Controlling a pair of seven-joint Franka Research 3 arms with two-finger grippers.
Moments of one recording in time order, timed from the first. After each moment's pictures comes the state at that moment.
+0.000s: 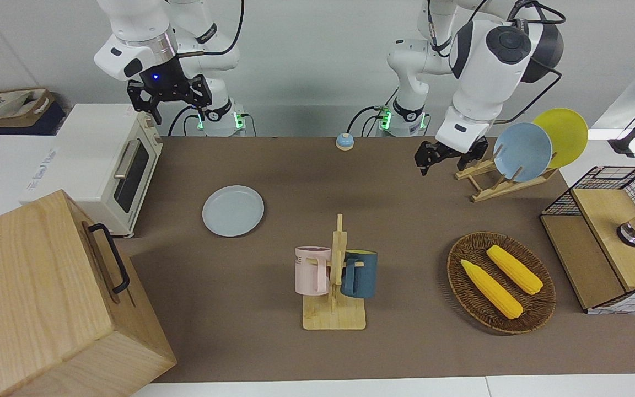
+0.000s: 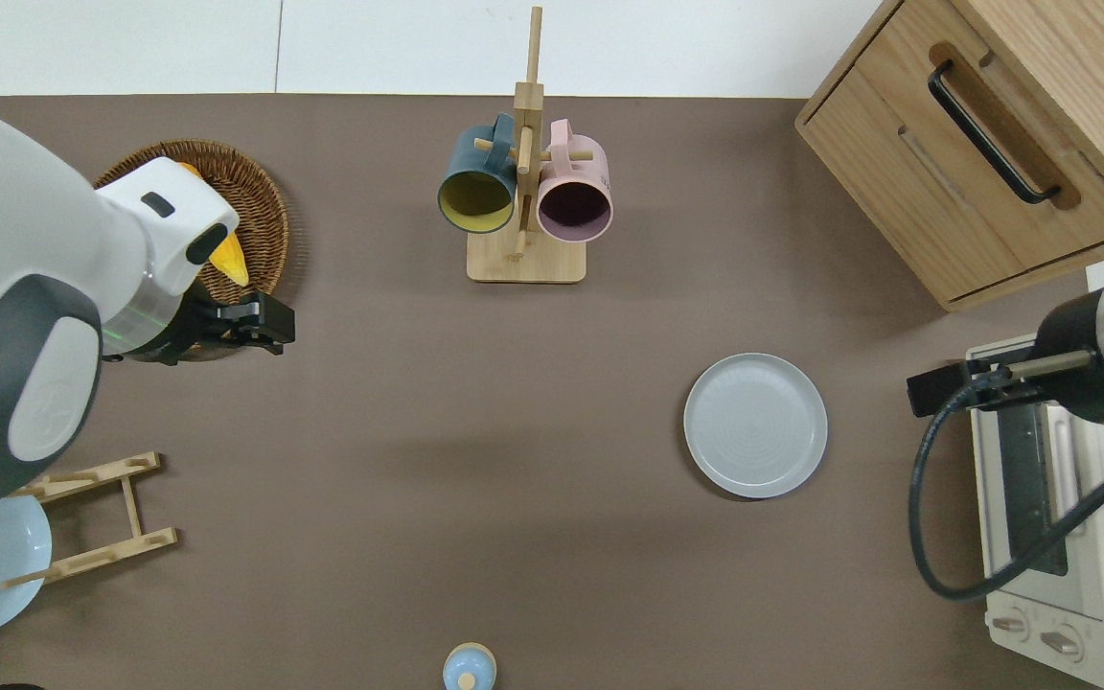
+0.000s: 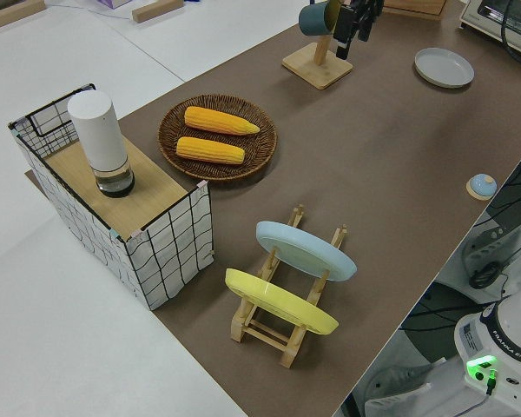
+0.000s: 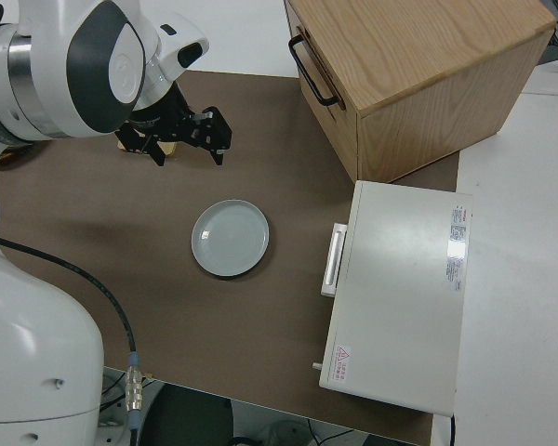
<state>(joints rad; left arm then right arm) -0.16 0.11 -0.04 -1.58 0.01 1.62 -0.26 0.02 -0.01 0.12 -1.48 0.00 1.39 0.03</state>
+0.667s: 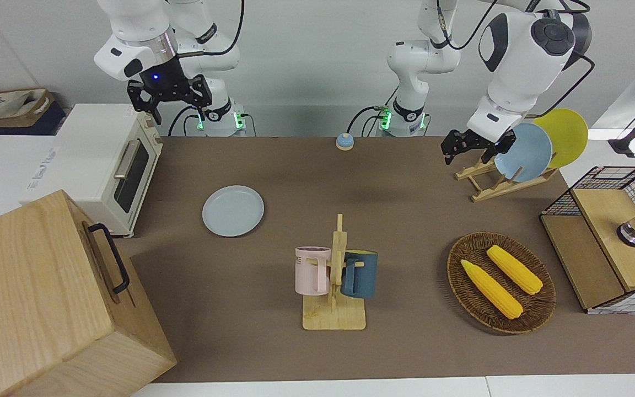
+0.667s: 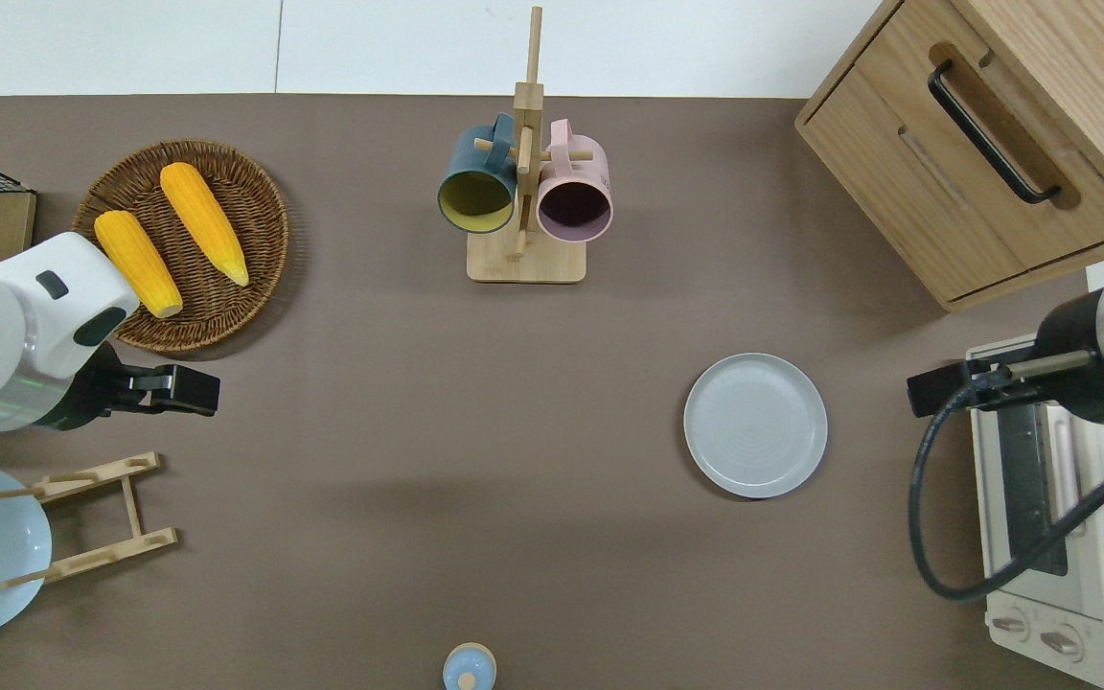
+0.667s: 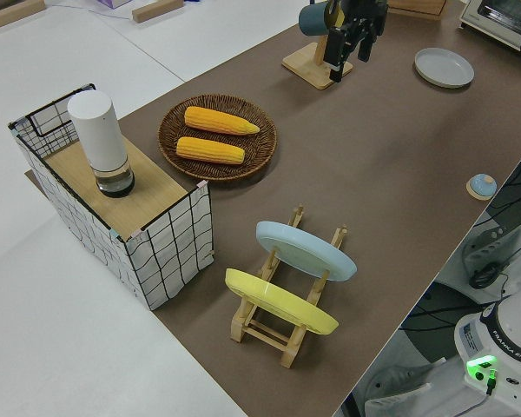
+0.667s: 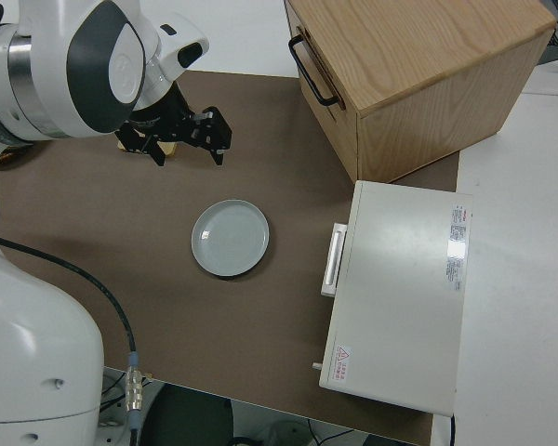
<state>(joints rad) -0.05 -0.07 -0.04 -1.81 -0.02 1.66 -0.05 0.02 -0.01 0.12 -1.48 0.00 1.39 0.03</state>
